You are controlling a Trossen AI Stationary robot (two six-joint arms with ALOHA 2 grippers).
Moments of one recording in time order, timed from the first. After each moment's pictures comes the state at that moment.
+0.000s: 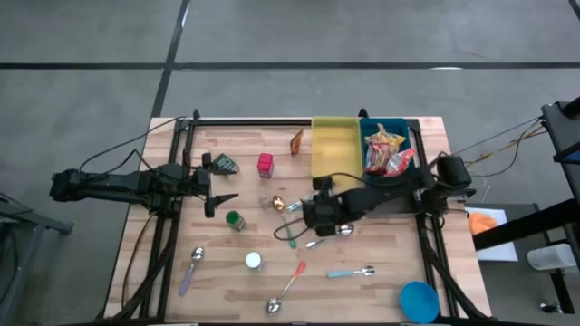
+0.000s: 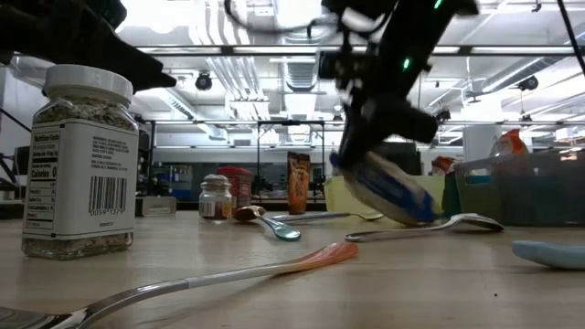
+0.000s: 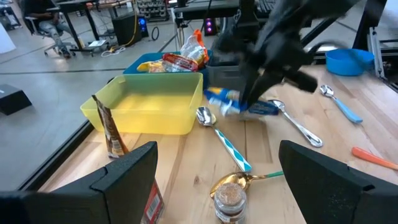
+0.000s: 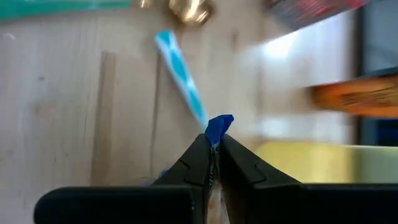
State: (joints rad) left arm 0.00 0.47 0.30 -0.09 -0.16 0.07; right arm 0.22 1.80 1.21 -0.58 0.55 -0.03
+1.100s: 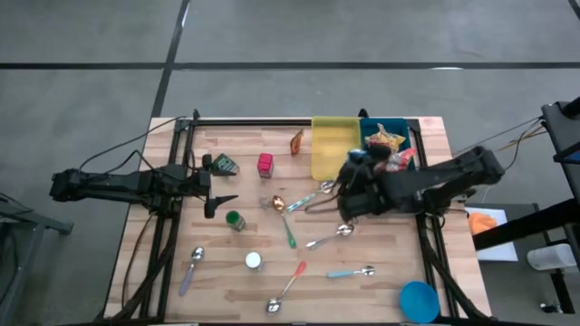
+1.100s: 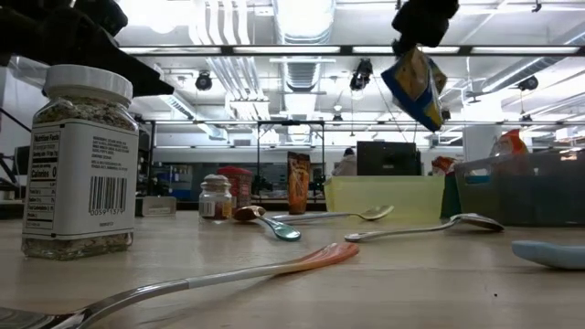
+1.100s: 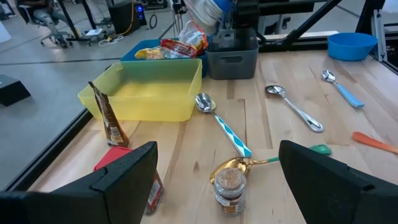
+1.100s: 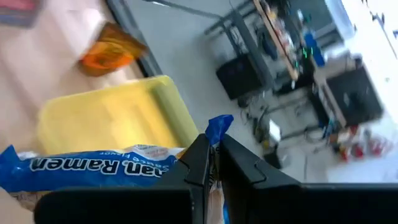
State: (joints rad) left arm 0.00 0.47 0.30 -0.14 -0.16 0.07; right arm 0.24 1.50 1.37 -1.34 1.15 0.59
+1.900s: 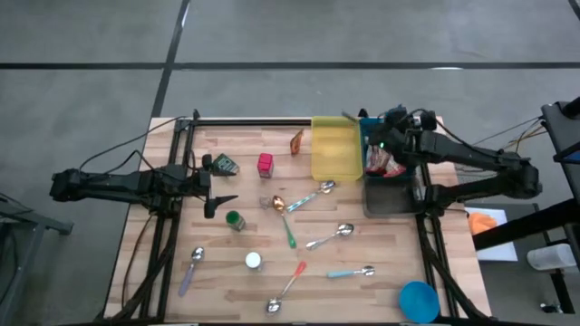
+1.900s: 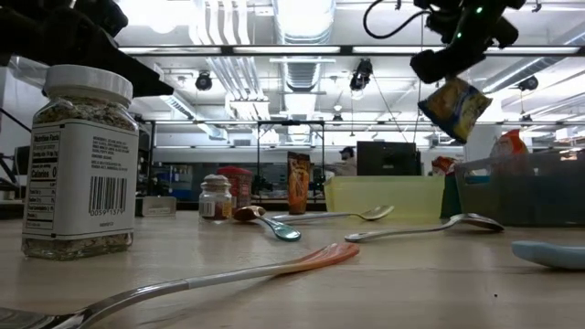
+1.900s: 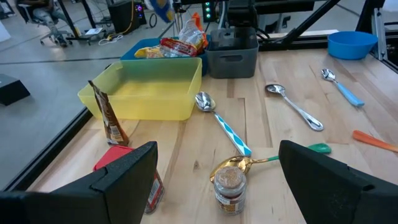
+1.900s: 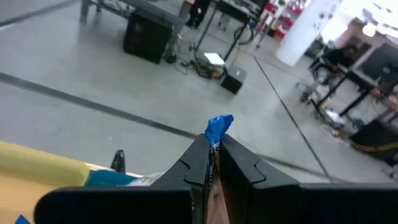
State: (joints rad) left arm 0.00 0.47 0.30 -0.14 -0.16 0.07; right arm -0.35 1.08 0.96 -0.79 1.25 0.48
